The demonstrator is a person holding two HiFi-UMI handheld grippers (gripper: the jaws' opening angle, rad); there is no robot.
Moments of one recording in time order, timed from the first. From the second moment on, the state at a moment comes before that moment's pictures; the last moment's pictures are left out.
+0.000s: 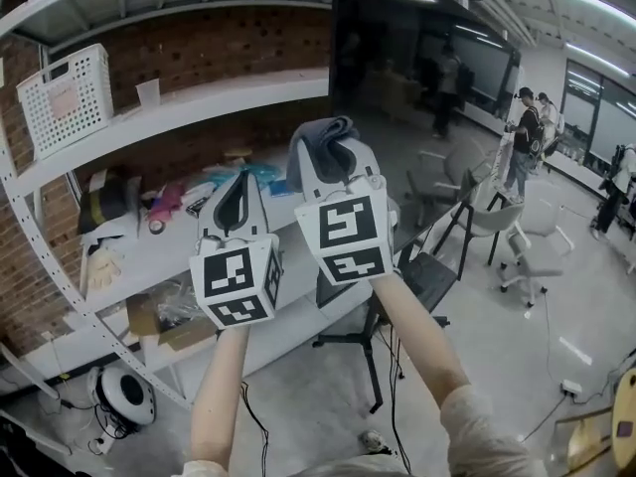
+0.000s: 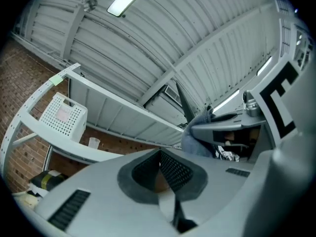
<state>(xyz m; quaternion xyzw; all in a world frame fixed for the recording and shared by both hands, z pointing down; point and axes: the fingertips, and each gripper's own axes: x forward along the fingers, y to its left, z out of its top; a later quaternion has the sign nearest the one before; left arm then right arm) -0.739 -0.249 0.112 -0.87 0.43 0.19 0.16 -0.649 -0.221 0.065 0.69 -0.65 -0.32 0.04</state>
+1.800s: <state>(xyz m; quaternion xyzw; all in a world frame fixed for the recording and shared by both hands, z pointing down) -0.713 -0.229 -0.136 -0.85 0.42 0.25 0.20 -0.635 -0.174 -0.266 0.57 -0.51 -0.63 0.15</state>
